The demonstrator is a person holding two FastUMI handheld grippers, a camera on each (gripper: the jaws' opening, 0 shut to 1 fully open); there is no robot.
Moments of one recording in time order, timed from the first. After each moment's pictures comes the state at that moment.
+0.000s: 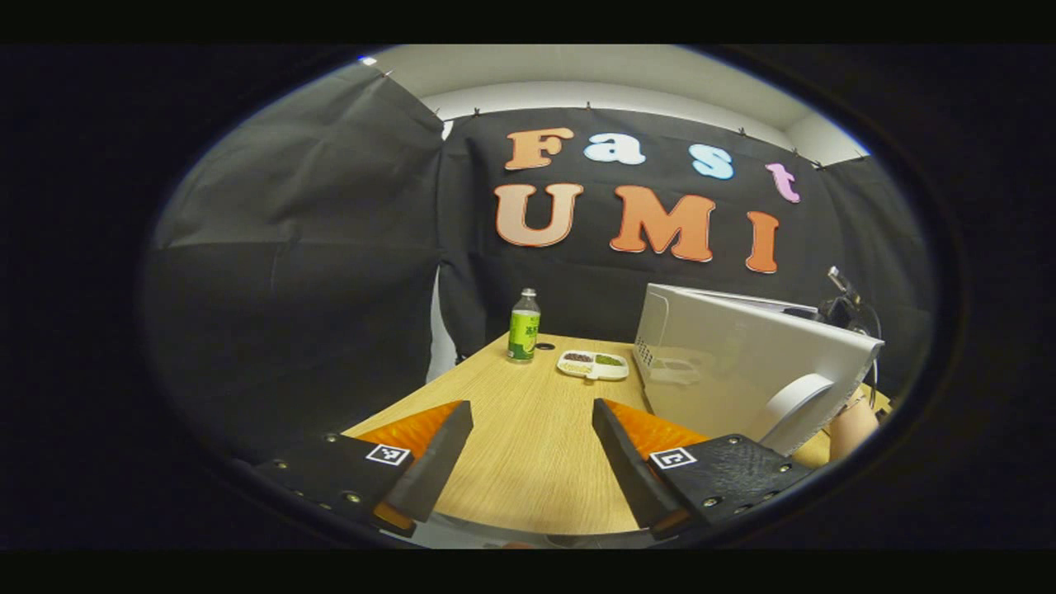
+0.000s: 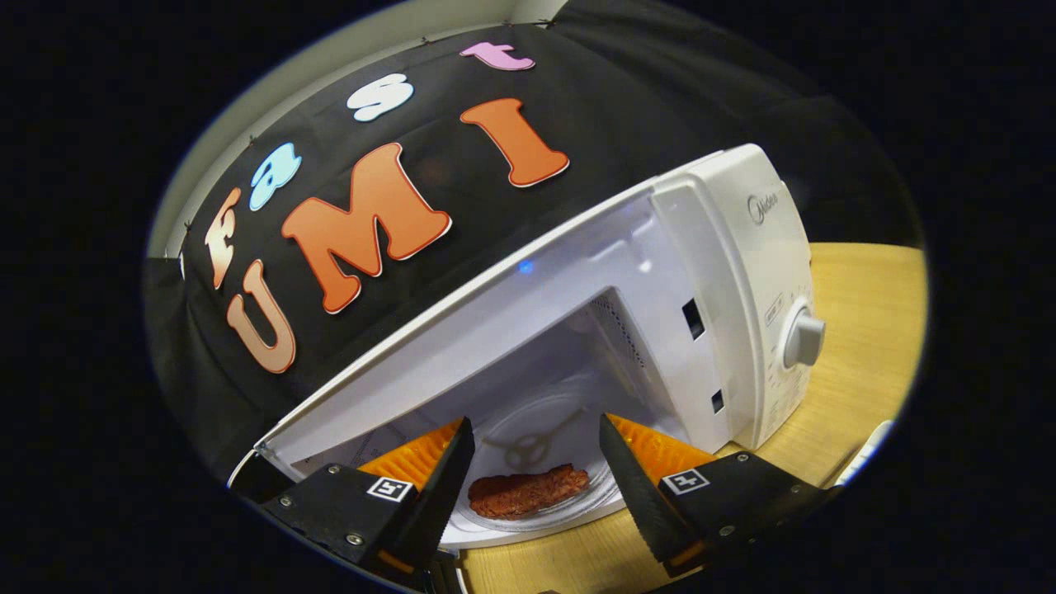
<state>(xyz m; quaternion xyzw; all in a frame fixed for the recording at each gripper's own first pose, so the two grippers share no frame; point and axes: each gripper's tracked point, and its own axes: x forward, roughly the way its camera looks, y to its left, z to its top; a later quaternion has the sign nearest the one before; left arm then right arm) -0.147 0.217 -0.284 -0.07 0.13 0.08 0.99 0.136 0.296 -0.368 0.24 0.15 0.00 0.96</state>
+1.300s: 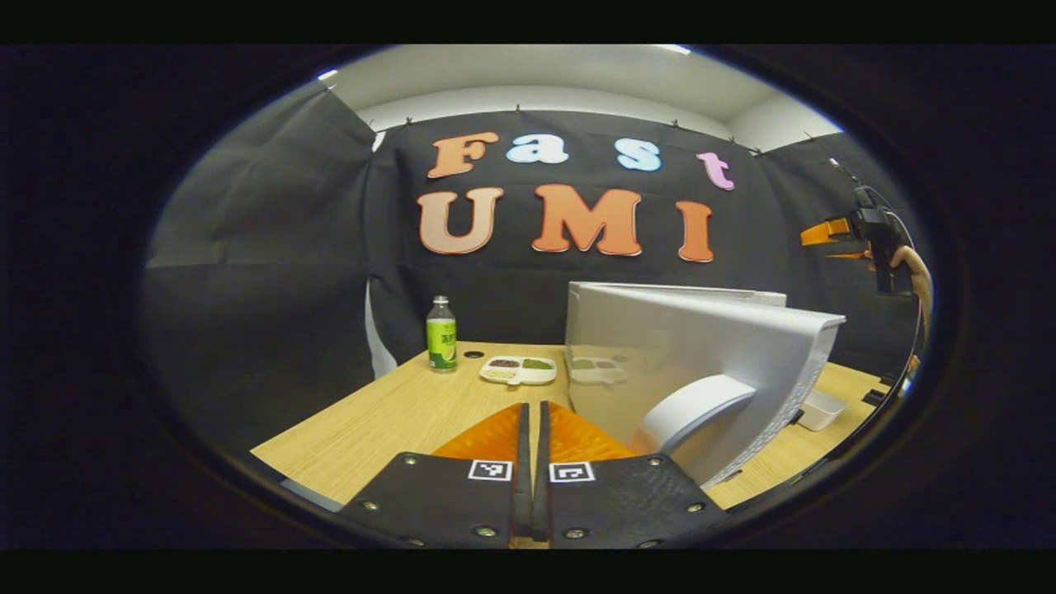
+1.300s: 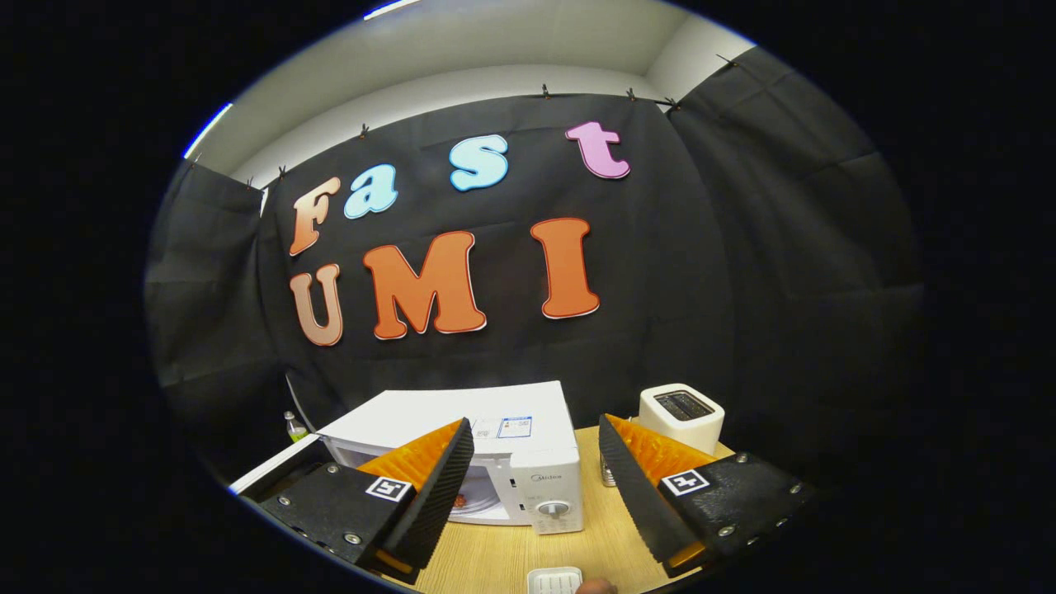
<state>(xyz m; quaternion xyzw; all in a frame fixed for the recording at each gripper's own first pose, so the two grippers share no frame) -0.118 0.095 -0.288 -0.05 0.11 -0.04 0.99 0.034 0.112 -0.149 0.06 0.05 0.07 0.99</state>
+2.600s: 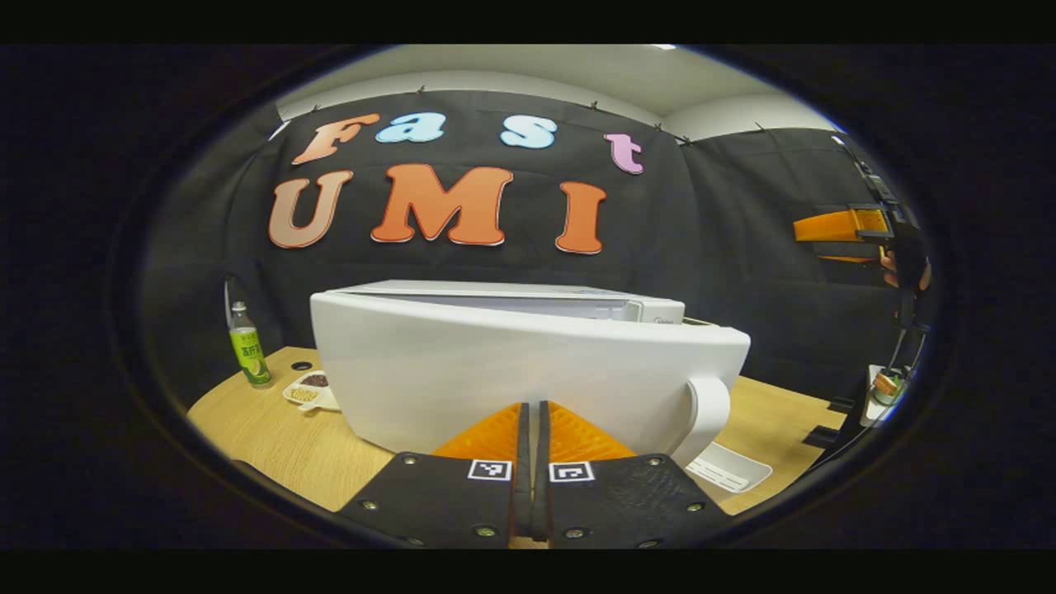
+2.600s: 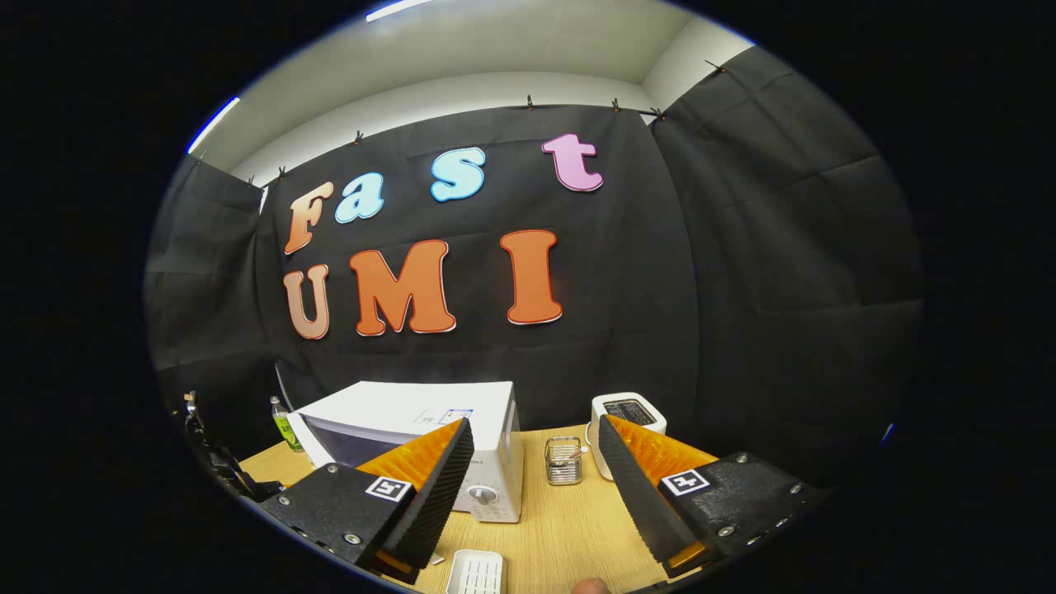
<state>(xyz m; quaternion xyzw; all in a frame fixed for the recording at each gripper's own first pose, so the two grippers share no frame) 0.016 -0.149 -0.278 -0.05 0.12 -0.18 0.98 0.002 0.009 -0.137 0.03 0.05 0.06 1.00</state>
